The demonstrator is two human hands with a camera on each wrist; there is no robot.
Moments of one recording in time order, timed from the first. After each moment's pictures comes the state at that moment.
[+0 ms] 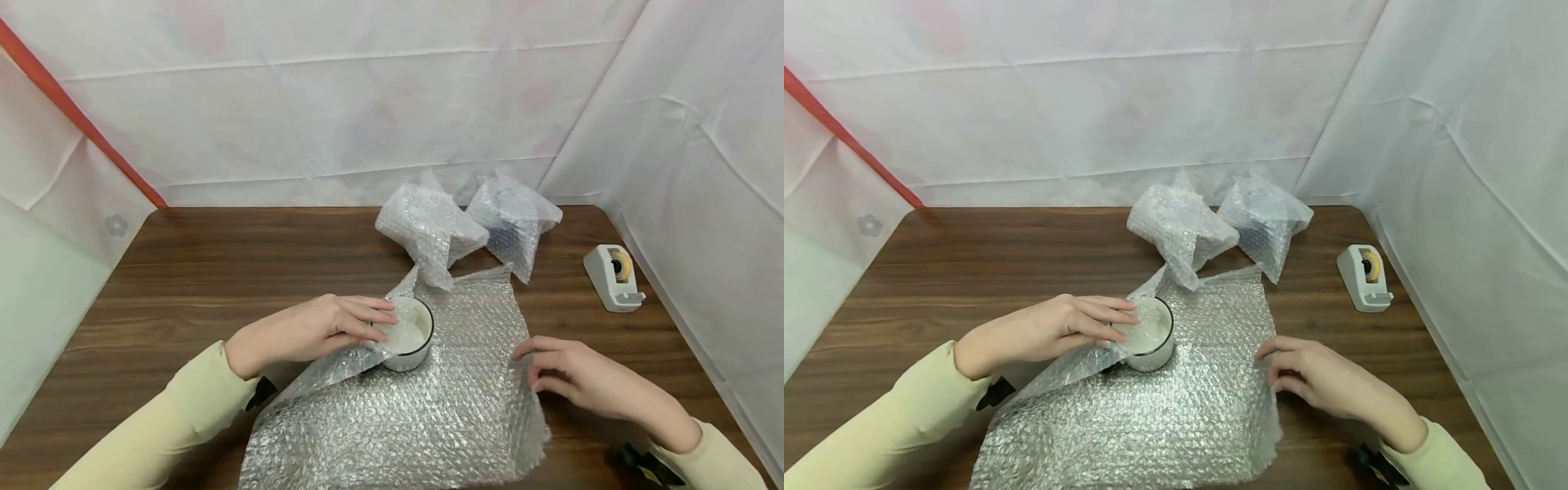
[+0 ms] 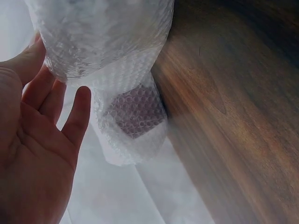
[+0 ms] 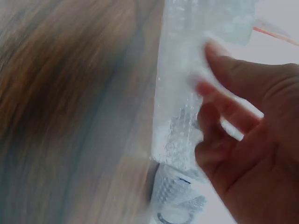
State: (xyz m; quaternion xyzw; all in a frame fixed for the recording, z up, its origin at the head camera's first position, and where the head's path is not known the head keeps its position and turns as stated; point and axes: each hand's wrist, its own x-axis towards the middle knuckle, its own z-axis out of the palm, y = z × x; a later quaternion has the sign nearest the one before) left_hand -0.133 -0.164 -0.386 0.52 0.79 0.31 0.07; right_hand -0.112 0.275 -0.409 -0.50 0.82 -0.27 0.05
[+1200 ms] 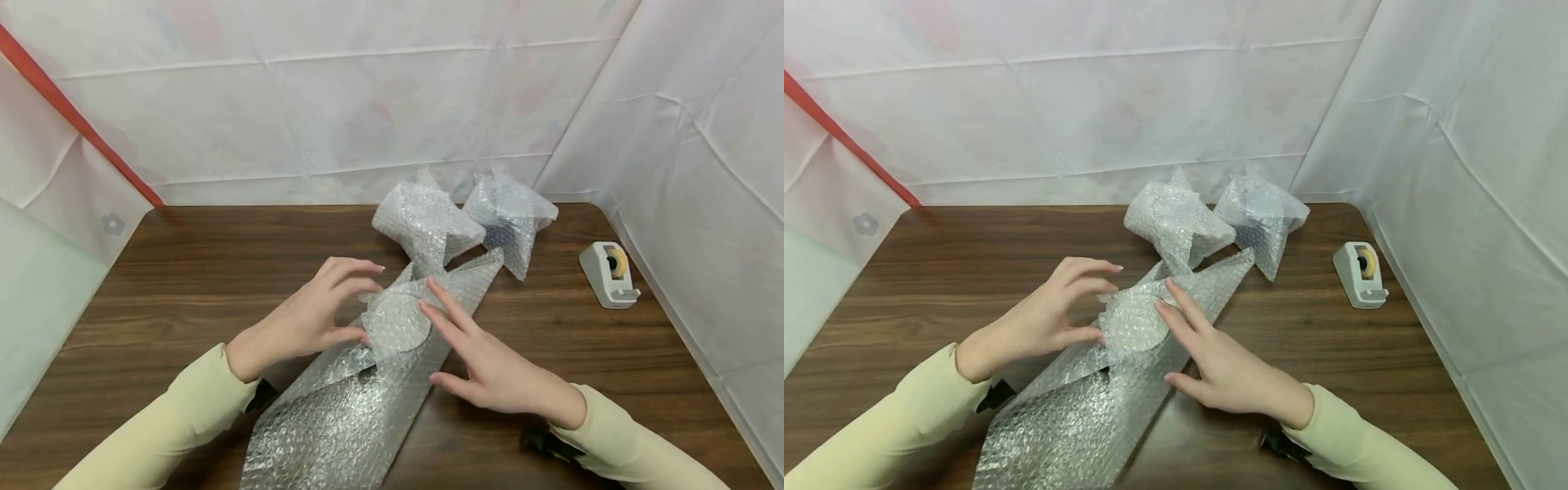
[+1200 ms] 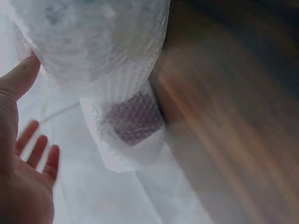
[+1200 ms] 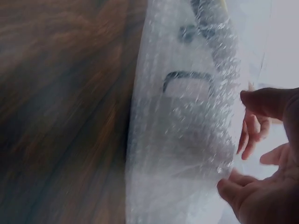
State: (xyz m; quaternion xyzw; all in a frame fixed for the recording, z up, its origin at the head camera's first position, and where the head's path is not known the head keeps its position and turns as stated) left_hand -0.131 -0.158 -0.386 0.47 0.83 0.29 -0.14; right_hand -0.102 0.153 -0.393 -0.48 0.82 -0.31 0.03
